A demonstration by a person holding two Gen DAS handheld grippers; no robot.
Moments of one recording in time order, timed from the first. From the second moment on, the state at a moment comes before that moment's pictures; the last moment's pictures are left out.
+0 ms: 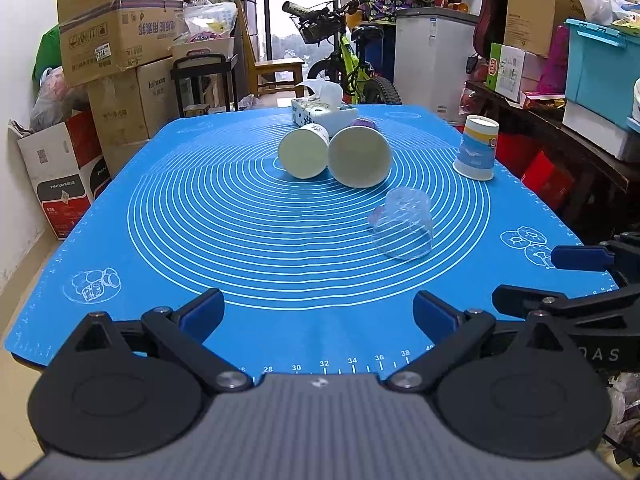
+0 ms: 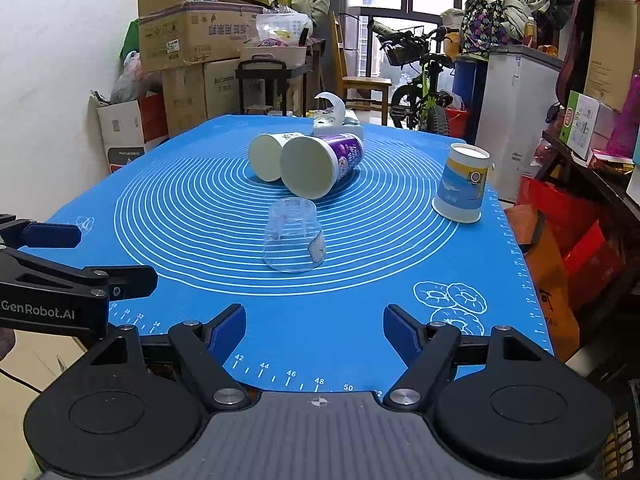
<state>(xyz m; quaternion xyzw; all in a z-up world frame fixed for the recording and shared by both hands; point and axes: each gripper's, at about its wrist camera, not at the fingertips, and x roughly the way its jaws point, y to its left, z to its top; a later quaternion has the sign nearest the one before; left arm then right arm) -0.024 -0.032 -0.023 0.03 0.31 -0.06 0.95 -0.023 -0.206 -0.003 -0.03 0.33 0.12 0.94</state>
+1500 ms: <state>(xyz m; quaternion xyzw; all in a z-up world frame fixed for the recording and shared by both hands) -0.025 -0.032 -0.024 0.04 0.31 -0.06 0.95 -0.028 -0.206 -0.003 -0.04 0.33 0.11 0.94</state>
